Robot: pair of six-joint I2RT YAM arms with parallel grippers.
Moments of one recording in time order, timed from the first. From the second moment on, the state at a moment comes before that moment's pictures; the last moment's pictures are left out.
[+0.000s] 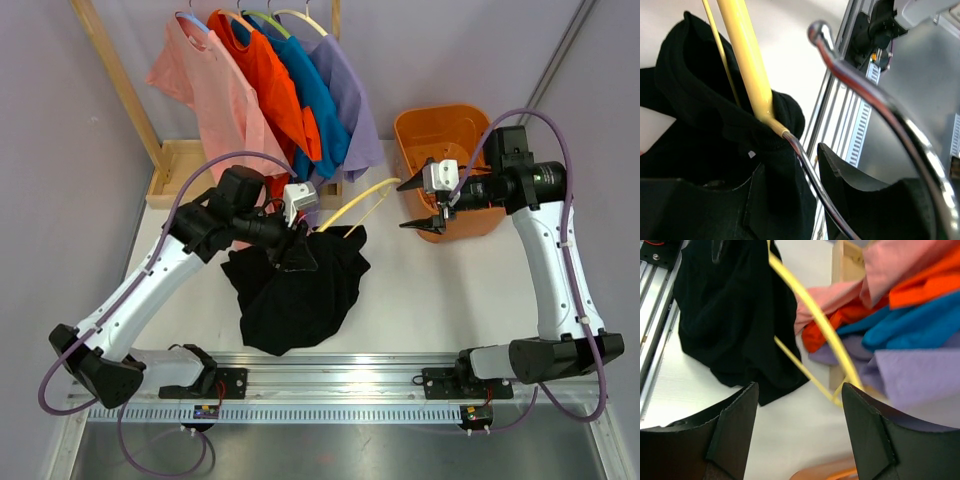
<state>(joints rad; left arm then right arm) -0.62 1.24 1.38 -0.87 0.72 0.09 0.12 1.36 1.68 -1.31 -1.14 -1.39</state>
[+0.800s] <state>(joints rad) -0.65 1.29 1.38 -0.96 0.73 0.19 0.44 1.72 2.03 -1.33 -0.98 -1.46</state>
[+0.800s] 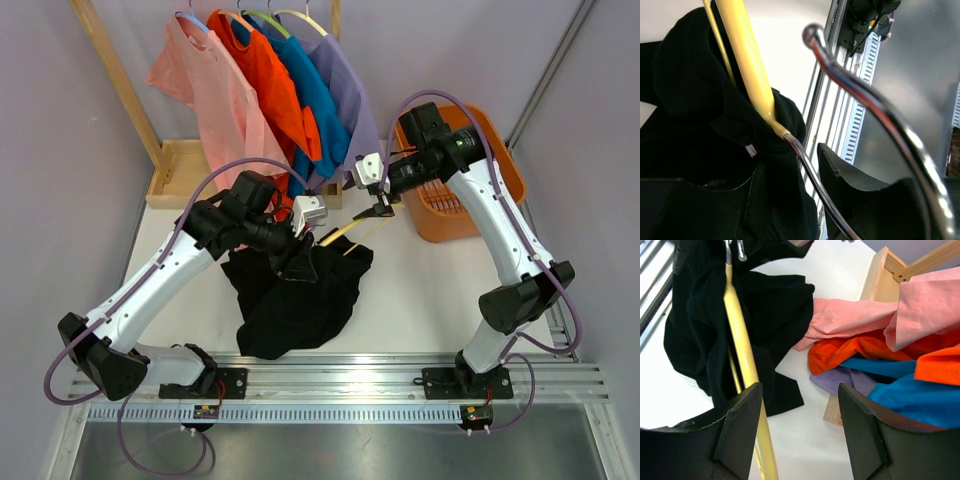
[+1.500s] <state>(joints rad) -0.65 1.29 1.44 -1.02 0.63 0.26 0.53 1.69 1.96 -1.34 -0.95 -1.42</state>
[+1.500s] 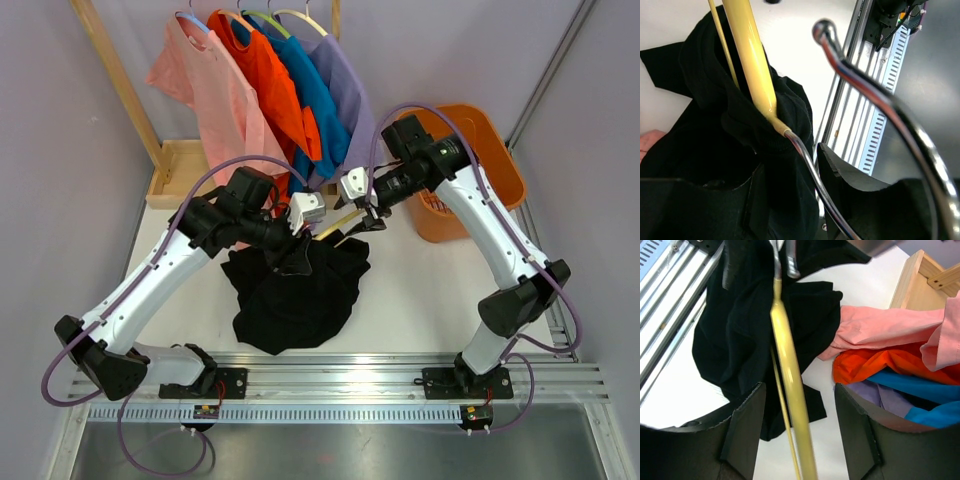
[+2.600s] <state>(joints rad) -0.66 1.02 1.31 -0.78 0.28 0.14 0.48 1.66 1.82 -1.35 -0.85 -1.10</state>
